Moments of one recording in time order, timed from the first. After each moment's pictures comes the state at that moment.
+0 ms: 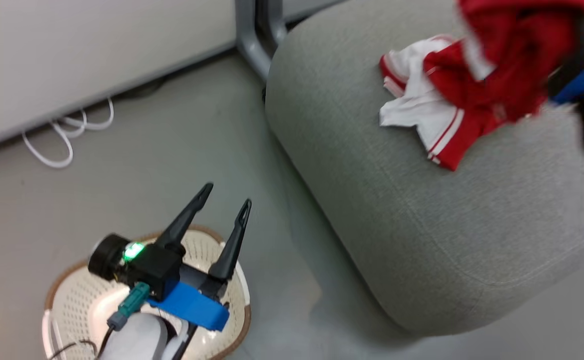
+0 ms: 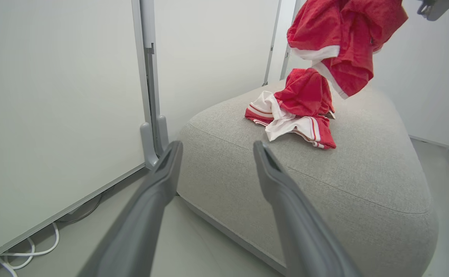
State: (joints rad) left arm -0.31 0.17 -0.39 0.18 -0.18 -0.11 -0.24; right arm -0.93 -0.27 -0.10 0.65 0.10 0.13 0.01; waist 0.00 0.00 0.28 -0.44
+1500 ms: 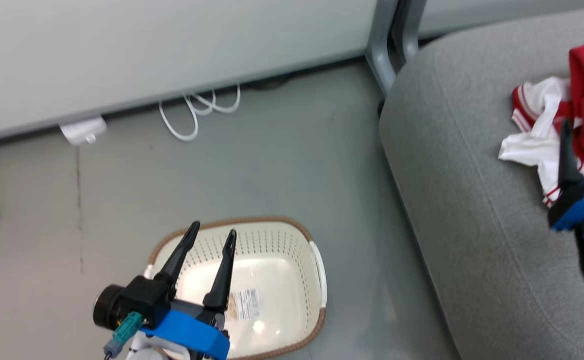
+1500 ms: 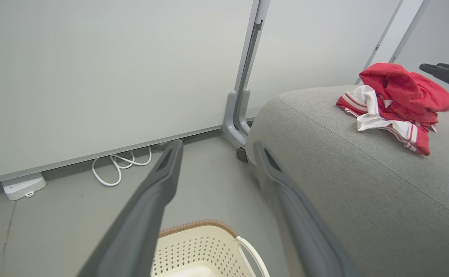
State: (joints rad) left arm -0.21 0.10 -0.32 0.23 -0.25 -0.09 -0.26; right arm -0.62 -0.33 -0.16 0.73 0.00 0.13 -0.21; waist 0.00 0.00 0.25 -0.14
